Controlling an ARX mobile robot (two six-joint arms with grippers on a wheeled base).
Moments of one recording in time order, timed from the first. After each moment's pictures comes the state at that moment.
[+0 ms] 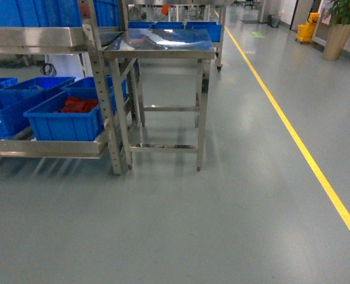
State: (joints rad) left arm 0.00 0.01 0.02 -0.01 0.00 0.00; right arm 0.00 0.00 0.01 -0.01 0.00 0.00
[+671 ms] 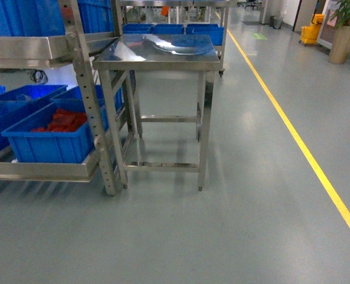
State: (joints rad) left arm 0.00 0.01 0.02 -0.01 0.00 0.00; right arm 0.00 0.00 0.01 -0.01 0.00 0.00
